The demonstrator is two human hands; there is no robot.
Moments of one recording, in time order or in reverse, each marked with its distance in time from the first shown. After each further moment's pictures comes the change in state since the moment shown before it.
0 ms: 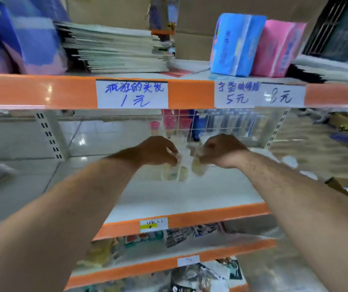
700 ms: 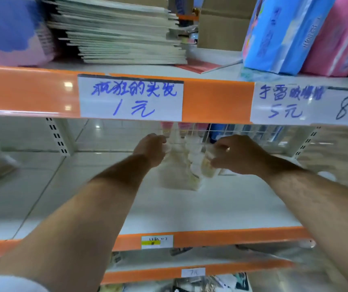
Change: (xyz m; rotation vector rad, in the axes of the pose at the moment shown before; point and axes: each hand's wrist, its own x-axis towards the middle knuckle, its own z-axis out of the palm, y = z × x) left_hand 0.061 -0.073 0.031 0.050 0.321 -0.188; right_hand 0.049 0.009 0.006 0.014 0.030 -0.120
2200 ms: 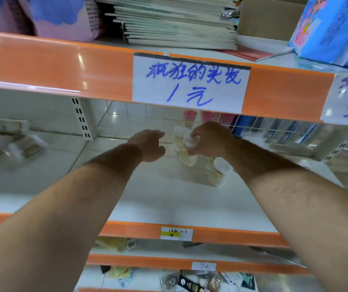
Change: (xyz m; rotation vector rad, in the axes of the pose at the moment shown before) left_hand -0.019 -0.067 -0.029 0.156 -0.186 -0.062; right_hand 0.060 -0.100 0.043 -0.245 -0.150 -0.149
